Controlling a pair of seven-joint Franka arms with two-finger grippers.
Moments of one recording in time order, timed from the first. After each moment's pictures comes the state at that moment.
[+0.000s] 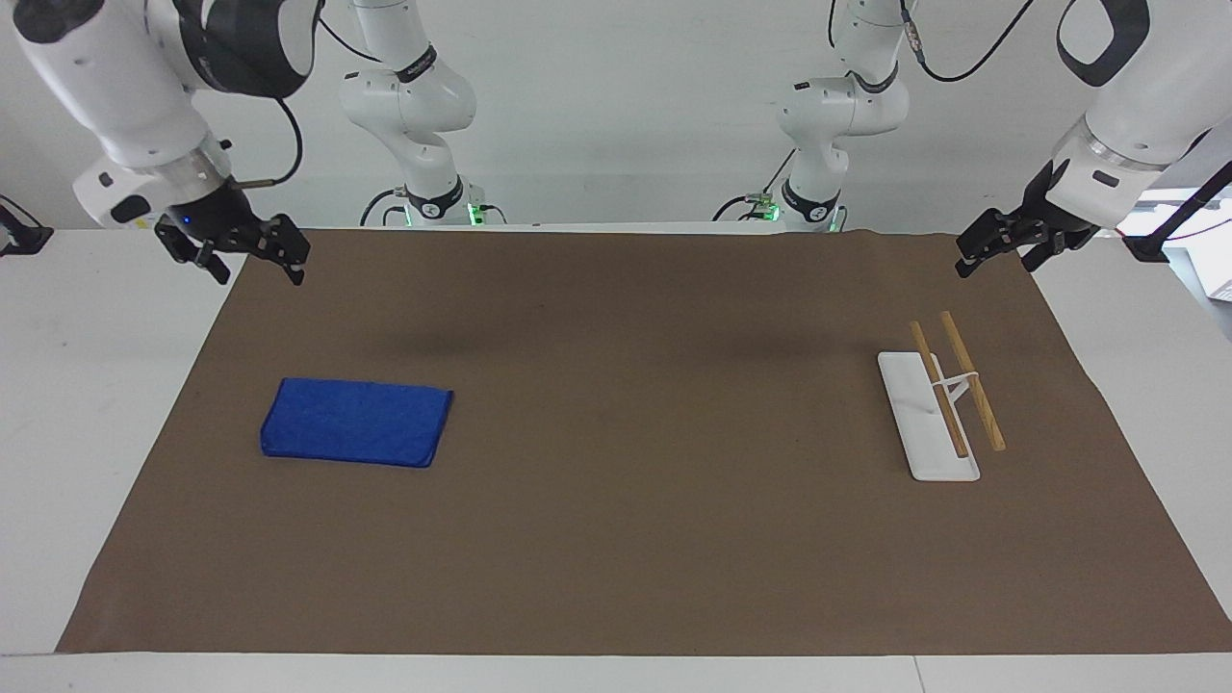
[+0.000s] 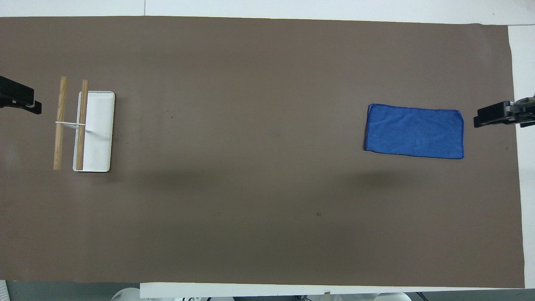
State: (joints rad) left arm -0.04 0.04 -0.03 -1.49 -0.04 1.44 -0.09; right arm -0.05 -0.03 -0.06 -1.83 -0.02 1.78 -0.10
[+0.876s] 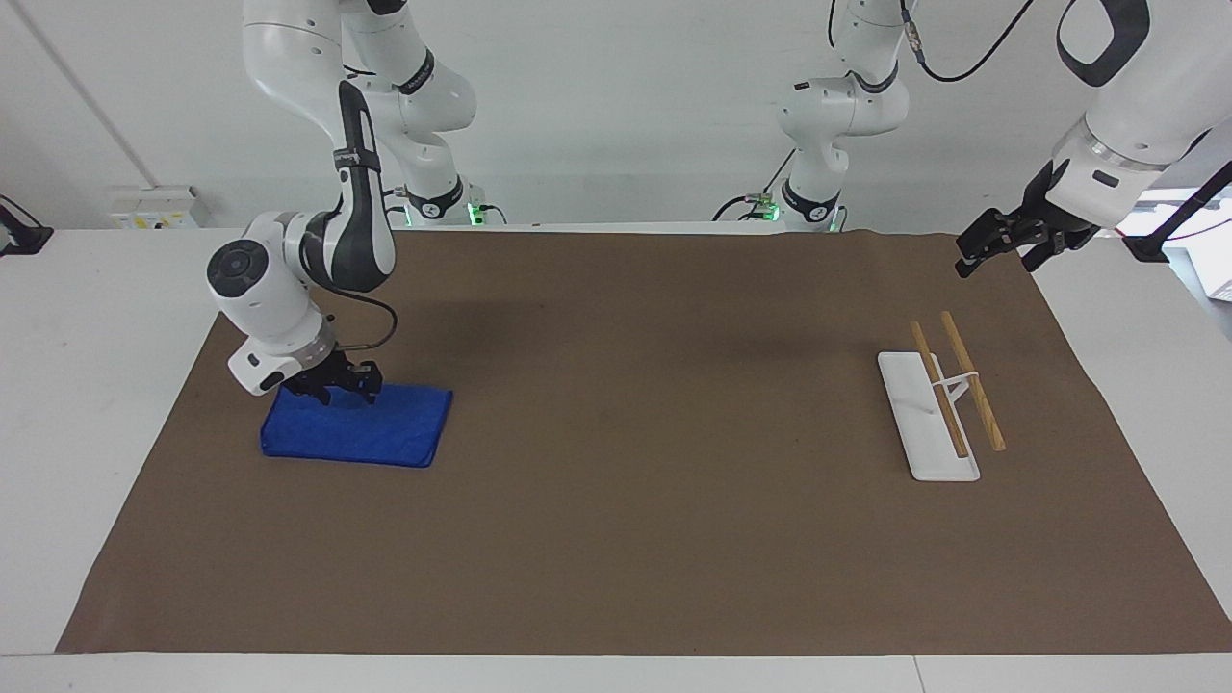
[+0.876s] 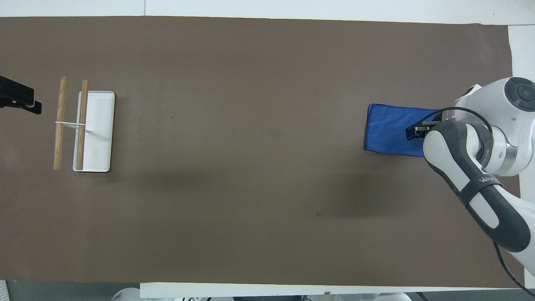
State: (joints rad) left arm -0.04 0.04 -0.03 -1.49 -0.04 1.44 -0.09; right arm -0.04 0.22 -0.06 -2.12 0.01 2.27 -0.12
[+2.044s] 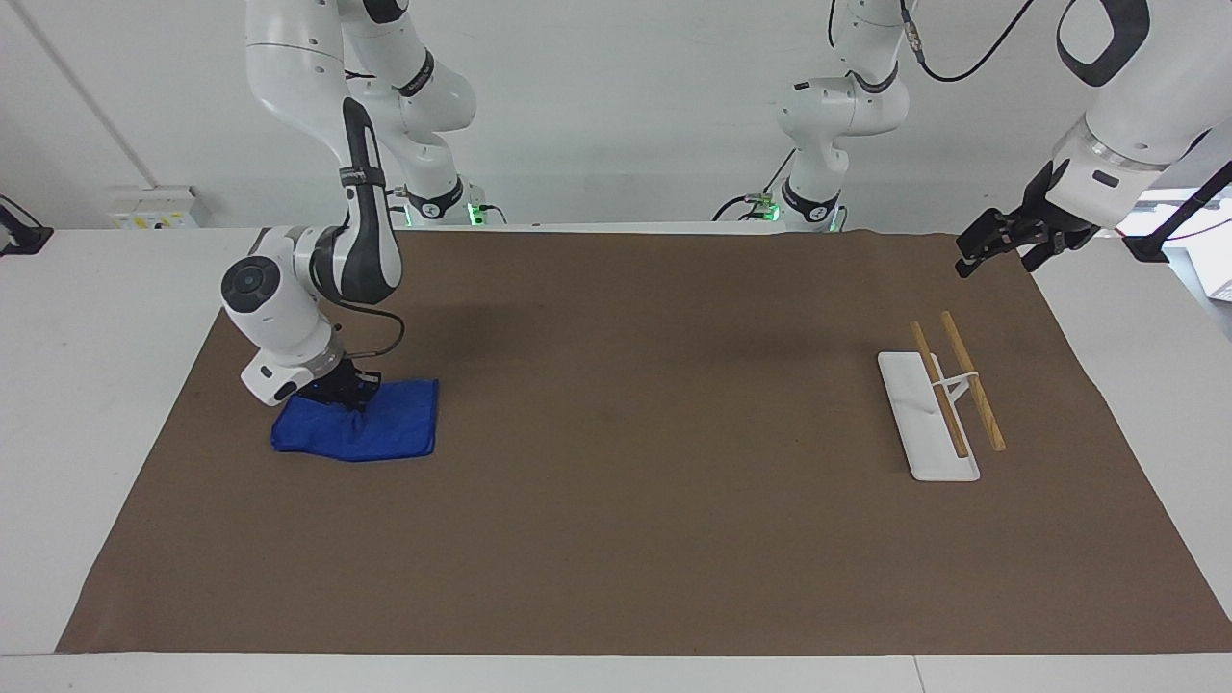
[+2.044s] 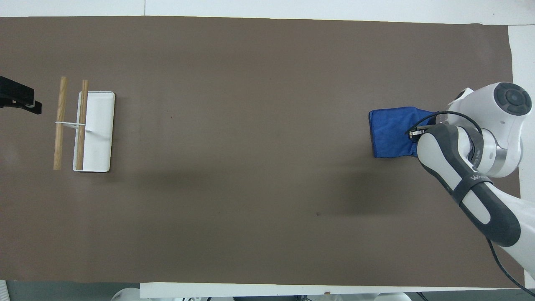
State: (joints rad) left arm -0.04 0.04 -0.03 -1.49 -0.04 1.44 -0.09; right arm -0.04 0.23 -0.05 -2.13 0.01 2.28 -0.17
